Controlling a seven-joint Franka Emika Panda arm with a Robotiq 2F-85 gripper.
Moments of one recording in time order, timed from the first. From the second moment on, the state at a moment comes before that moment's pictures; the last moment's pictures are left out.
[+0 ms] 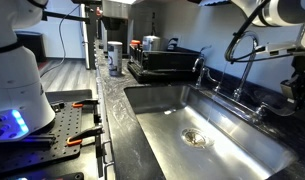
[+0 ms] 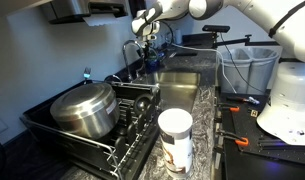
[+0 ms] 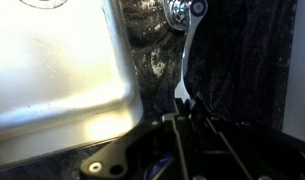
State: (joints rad) arm -0.31 0.87 -0.27 -1.10 0.25 2.16 1.20
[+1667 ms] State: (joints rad) arm -0.34 0.78 -0.28 -1.06 0.25 2.15 1.08
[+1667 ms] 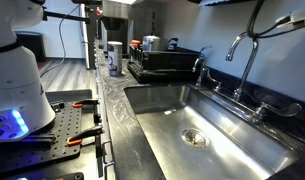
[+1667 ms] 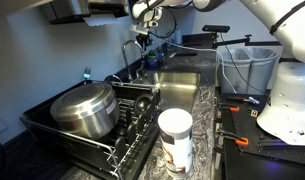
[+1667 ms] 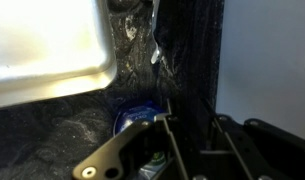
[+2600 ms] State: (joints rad) arm -0.34 0.42 -0.25 -1.47 0.25 2.01 0.62
